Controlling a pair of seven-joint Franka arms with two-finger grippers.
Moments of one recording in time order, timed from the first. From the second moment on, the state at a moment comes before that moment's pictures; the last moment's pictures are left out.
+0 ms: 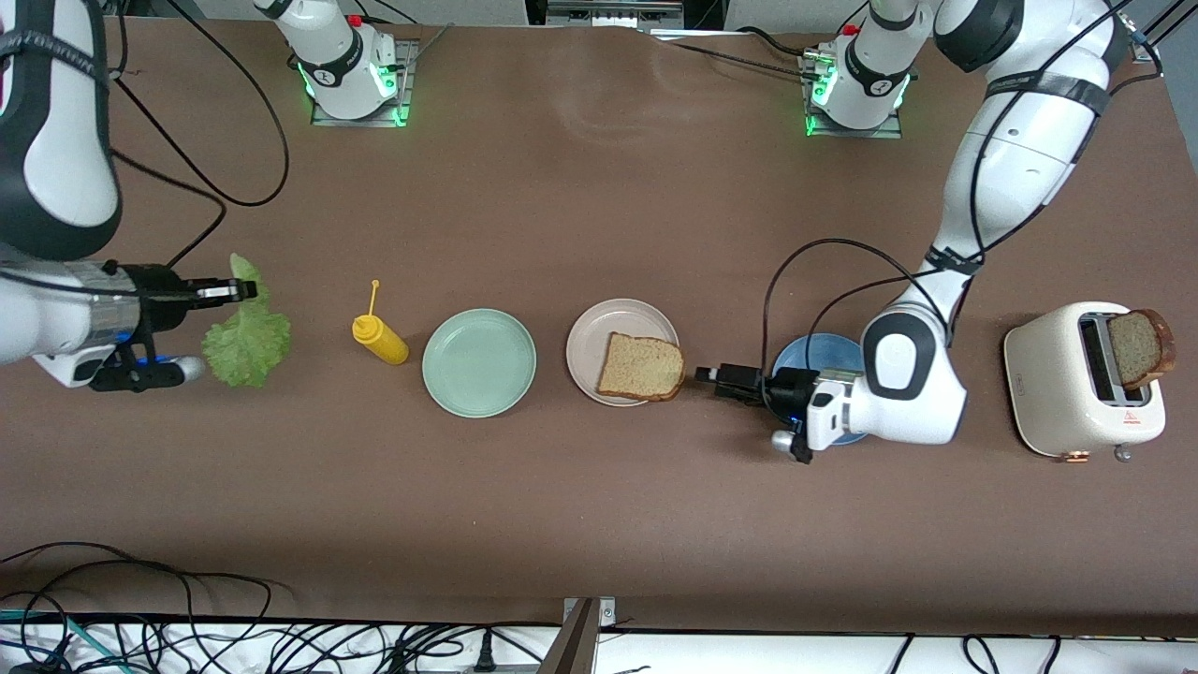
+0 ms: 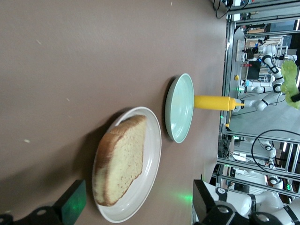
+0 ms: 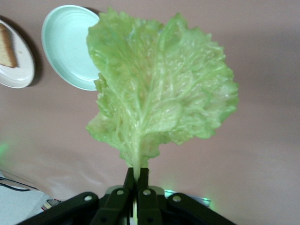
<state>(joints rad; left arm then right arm) 0.10 0.89 -0.37 -1.42 -0.87 1.96 0.54 -0.02 0.51 0.11 -1.16 0.18 1.24 0.07</state>
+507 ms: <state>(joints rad) 0.10 0.68 -0.37 -1.40 -0.45 1.96 0.31 0.01 0.48 0.36 -1.16 0.18 1.35 0.46</state>
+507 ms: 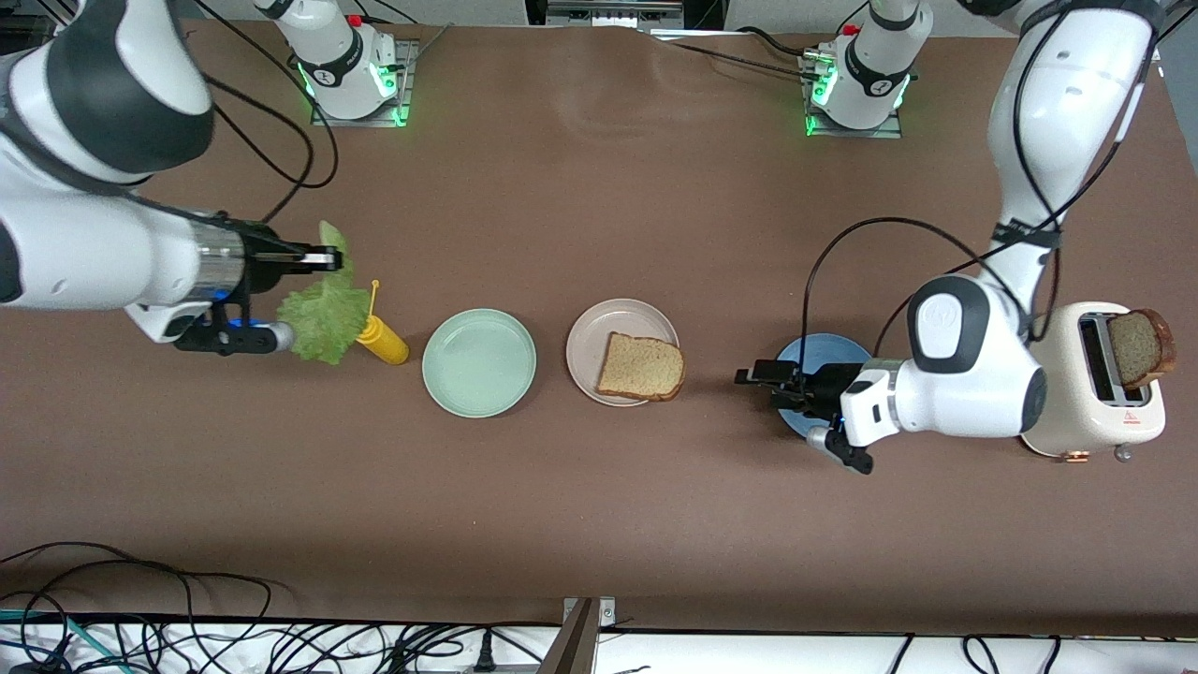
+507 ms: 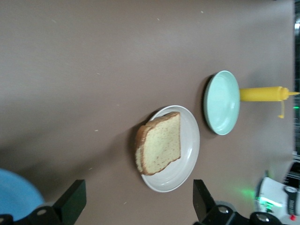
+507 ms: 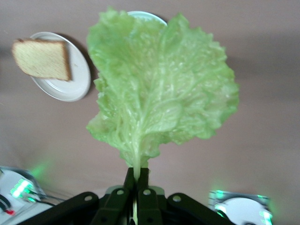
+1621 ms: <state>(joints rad) 0.11 0.40 -0.33 -1.40 0.09 1.76 0.14 0.43 0.79 0.37 -1.20 0.07 2.10 0.93</state>
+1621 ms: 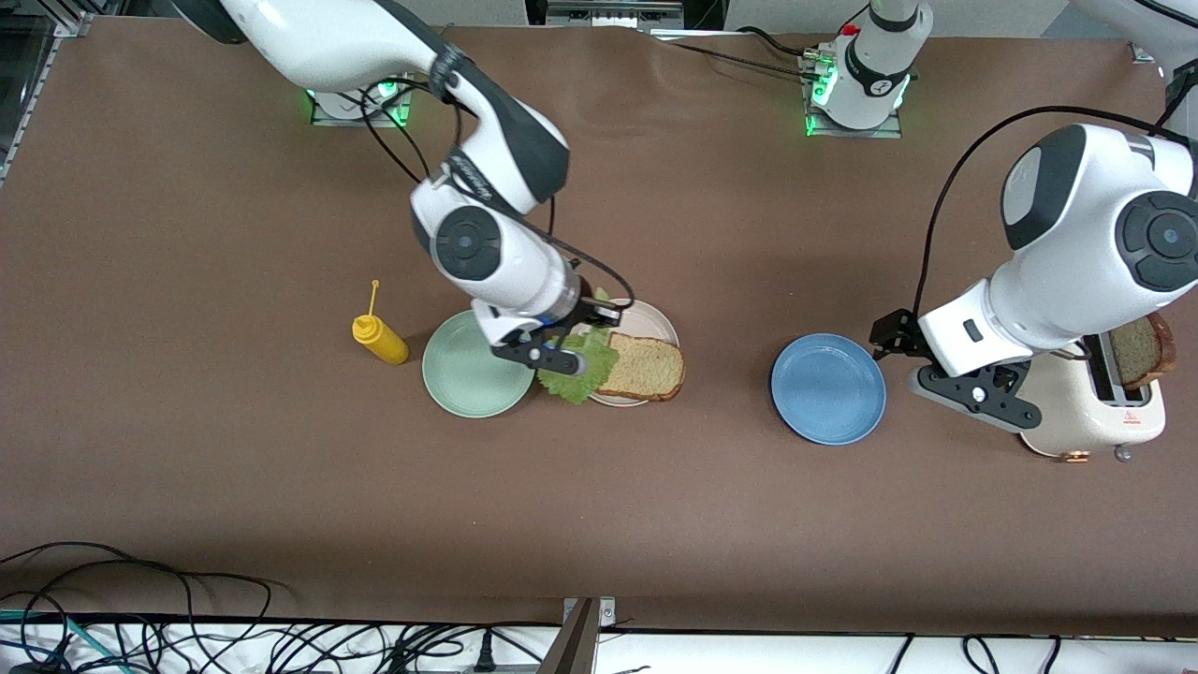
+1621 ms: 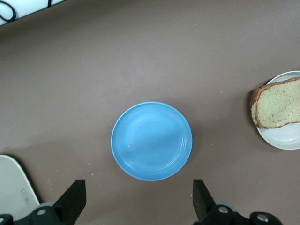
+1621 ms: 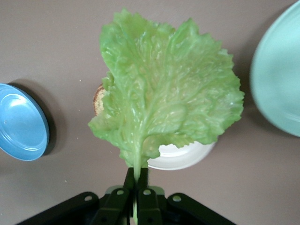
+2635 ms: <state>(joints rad) 0.15 0.33 -0.34 -1.40 0.09 1.67 0.12 0.57 0.95 0.31 -1.20 0.06 2.45 1.04</state>
